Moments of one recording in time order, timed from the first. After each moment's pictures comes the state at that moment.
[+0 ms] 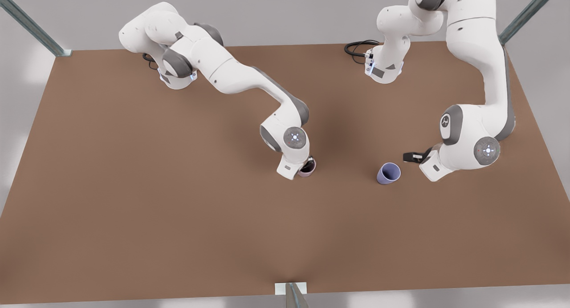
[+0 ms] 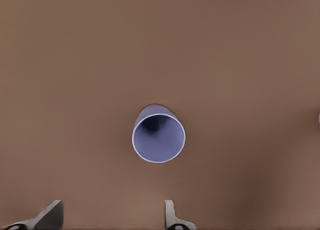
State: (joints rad) left arm -0.09 0.30 0.03 -1.82 -0.09 1.84 0.10; right arm 0.81 1.01 -0.03 -0.97 0.10 2.01 0.56
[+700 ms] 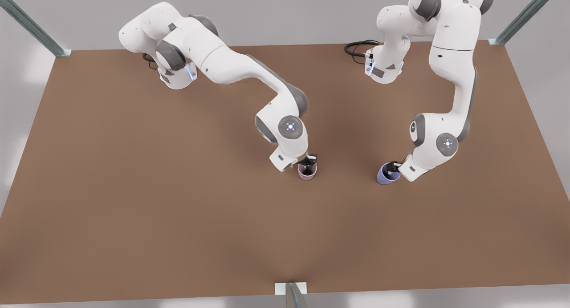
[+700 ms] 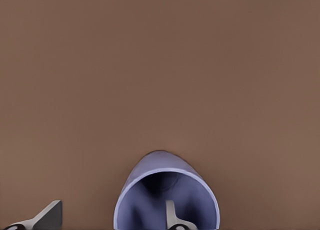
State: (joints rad) left arm -0.11 0.37 0.03 -2.11 -0.10 2.45 0.10; right arm 0.80 0.83 -0.04 -1.02 0.12 1.95 0.89
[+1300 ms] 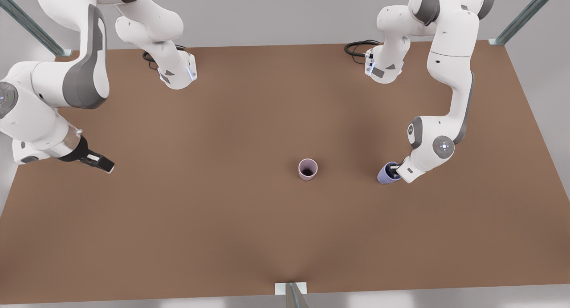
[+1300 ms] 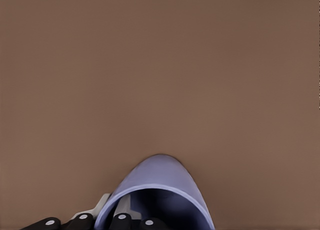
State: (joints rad) left arm -0.11 0.40 0.03 -2.11 -0.10 2.47 0.10; right arm 0.11 0.18 -0.12 -1.46 -0.04 1.66 0.35
